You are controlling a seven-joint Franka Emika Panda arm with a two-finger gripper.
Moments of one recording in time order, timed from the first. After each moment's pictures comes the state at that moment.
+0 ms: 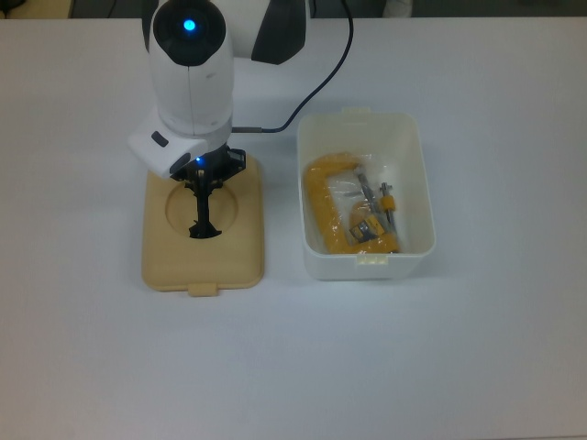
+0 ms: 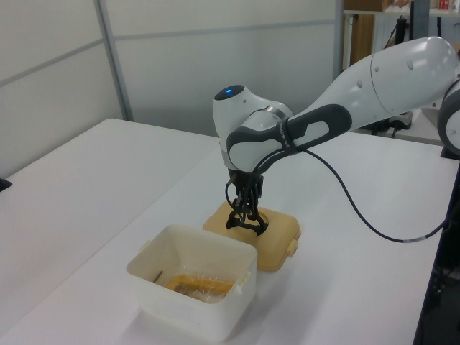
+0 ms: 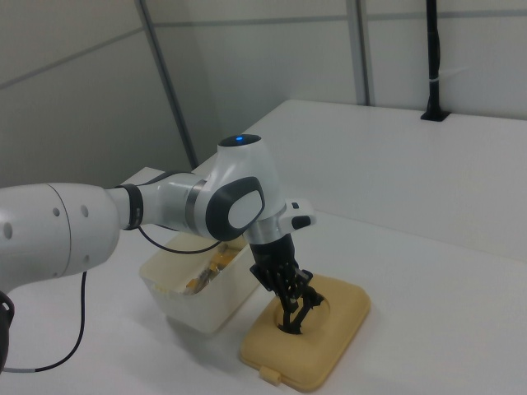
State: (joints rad) arm -0.05 0.34 0.06 -1.72 -0.14 2.03 -0.04
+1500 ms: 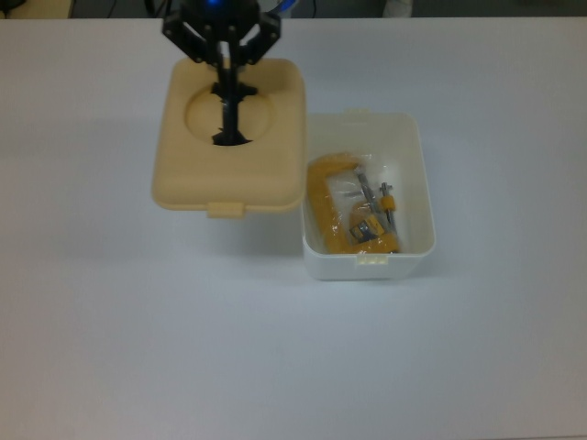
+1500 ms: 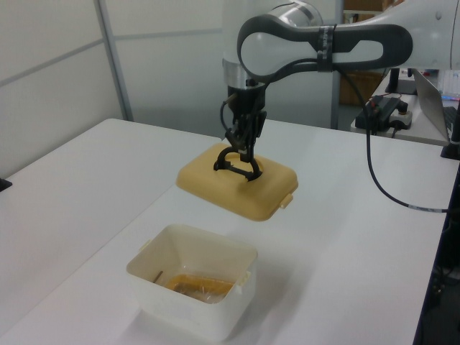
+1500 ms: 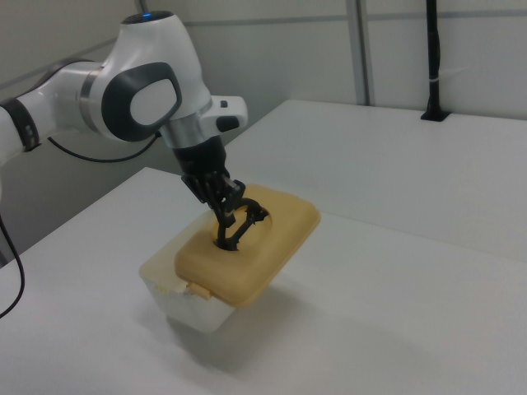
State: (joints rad) arm -0.02 0.08 0.10 -1.56 -0.02 1.71 0.07
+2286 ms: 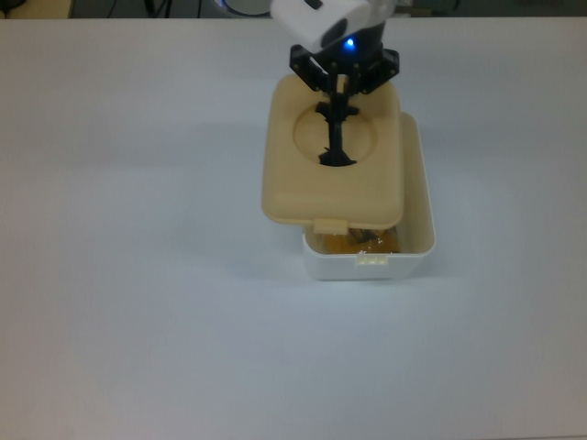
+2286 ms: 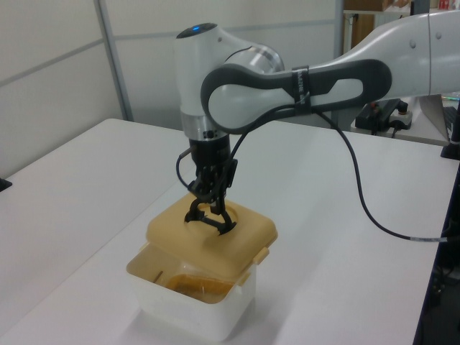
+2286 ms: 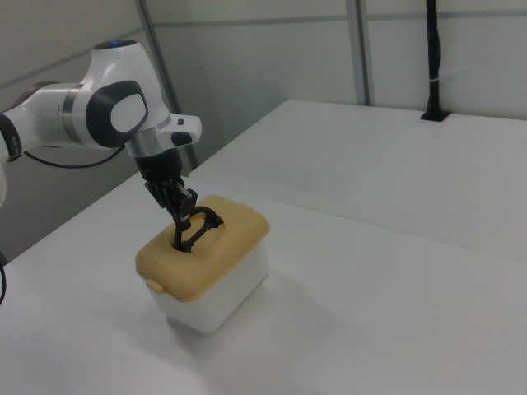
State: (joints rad) arm 0.20 0.18 0.10 -1.54 -0.02 1.73 0.32
